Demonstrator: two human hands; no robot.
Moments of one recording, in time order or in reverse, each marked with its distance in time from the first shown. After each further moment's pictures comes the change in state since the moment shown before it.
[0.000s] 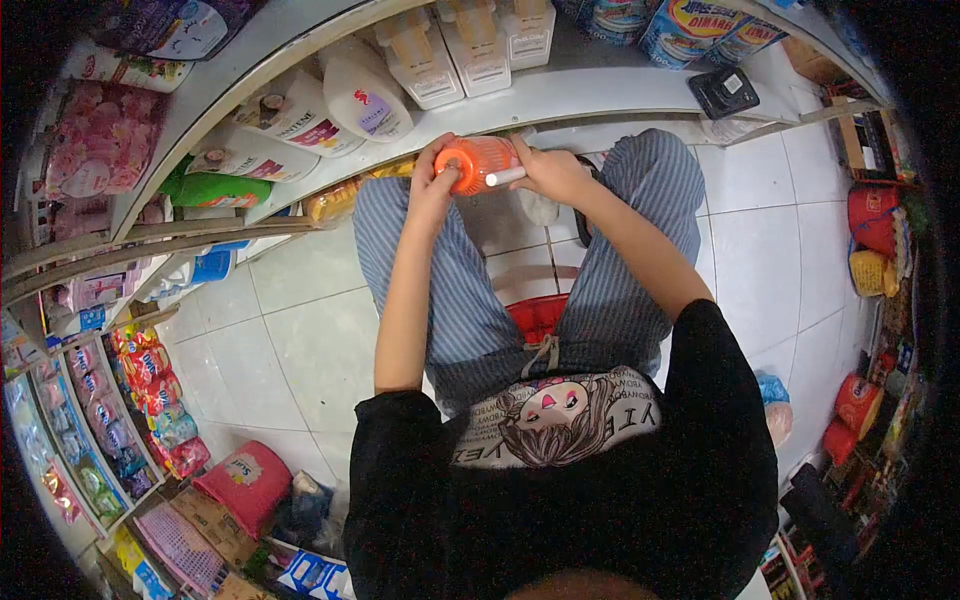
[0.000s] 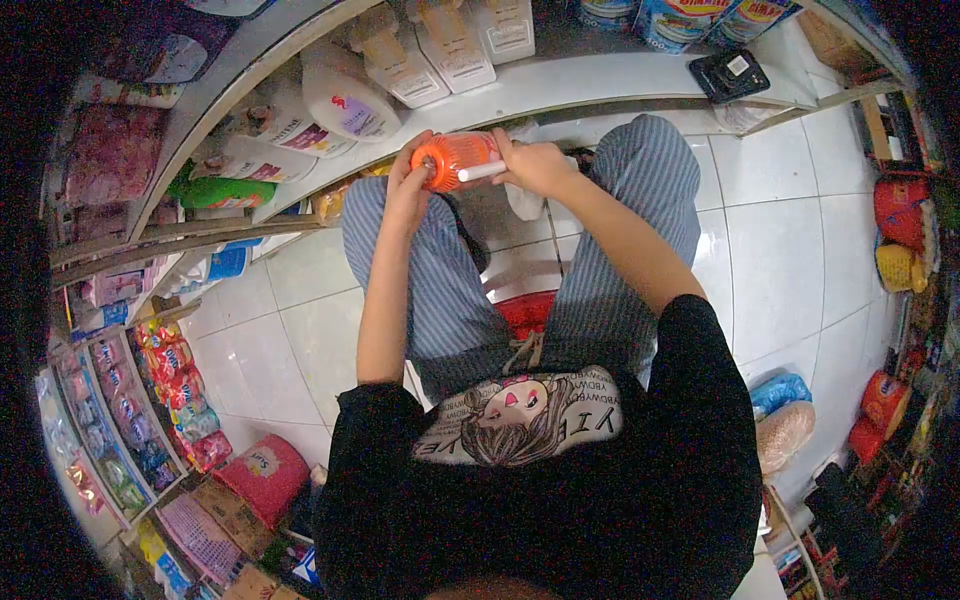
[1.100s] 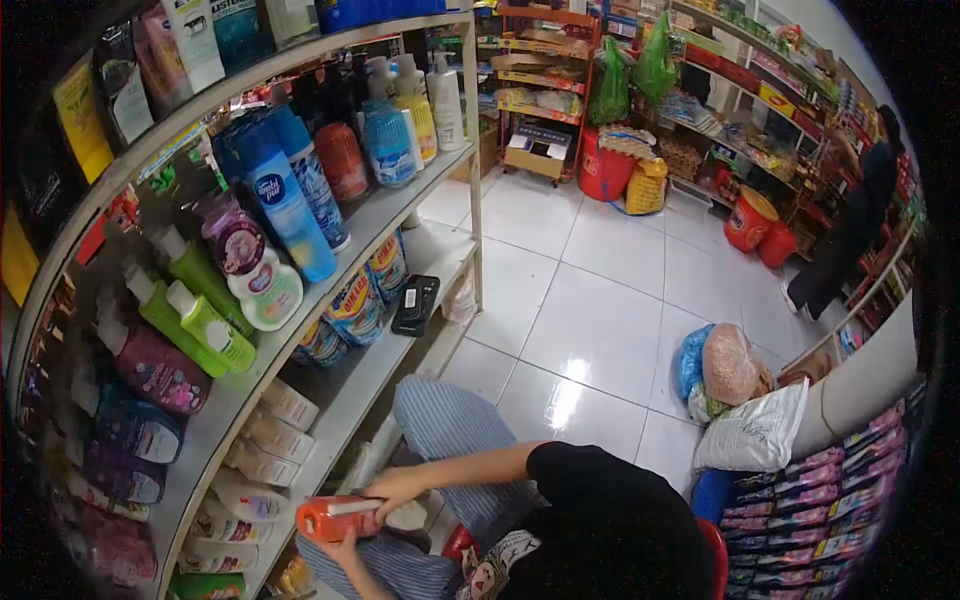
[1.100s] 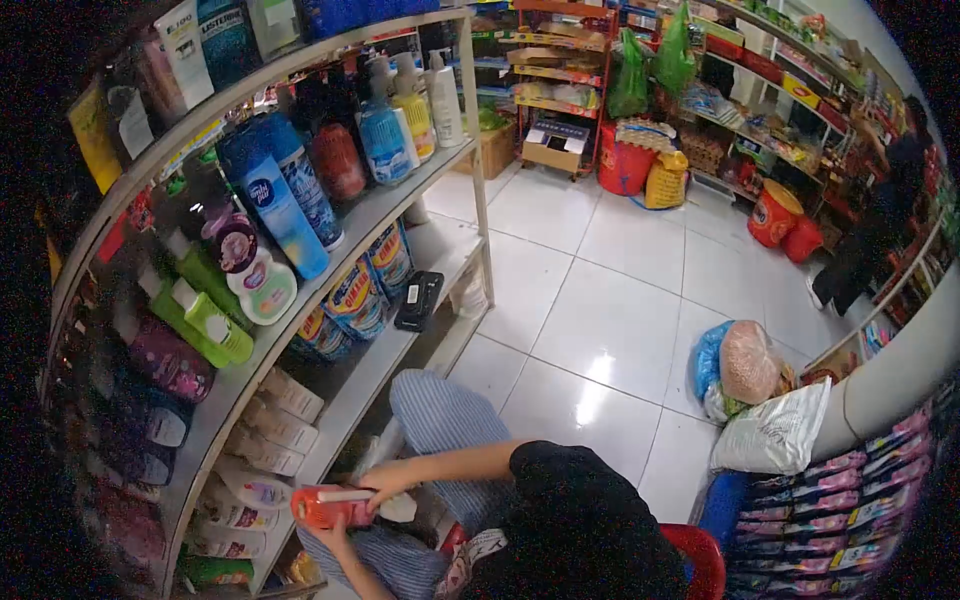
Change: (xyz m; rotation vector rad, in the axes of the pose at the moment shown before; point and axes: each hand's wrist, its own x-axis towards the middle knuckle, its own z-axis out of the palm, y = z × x) left_hand -0.040 -0.026 -0.008 0.338 -0.109 0.549; right_hand -0.072 -0.044 -0.048 0.413 -0.066 -0.116
